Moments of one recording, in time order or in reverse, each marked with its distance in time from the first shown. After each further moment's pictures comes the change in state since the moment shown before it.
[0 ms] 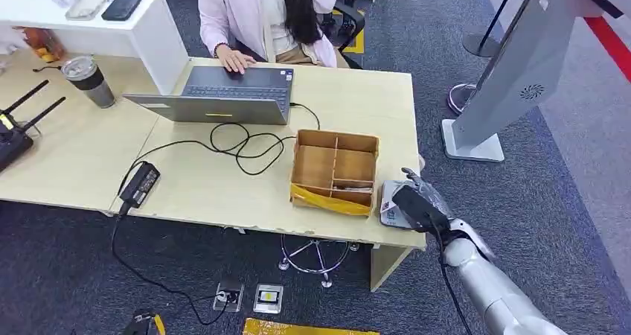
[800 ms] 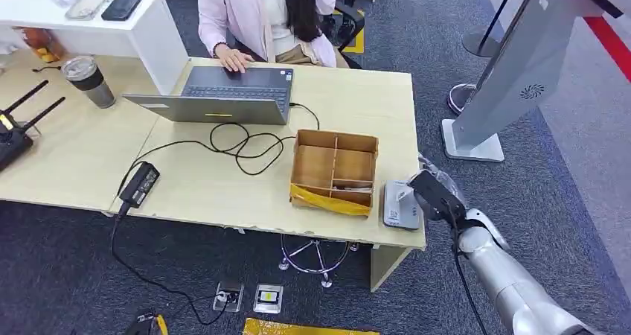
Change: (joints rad) left arm 0.000 -0.011 0.000 0.000 -0.006 0.016 -0.004; right arm -0.077 -0.025 -0.003 0.088 -0.073 0.007 -0.037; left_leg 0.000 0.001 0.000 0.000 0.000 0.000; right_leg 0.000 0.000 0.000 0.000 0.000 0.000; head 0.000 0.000
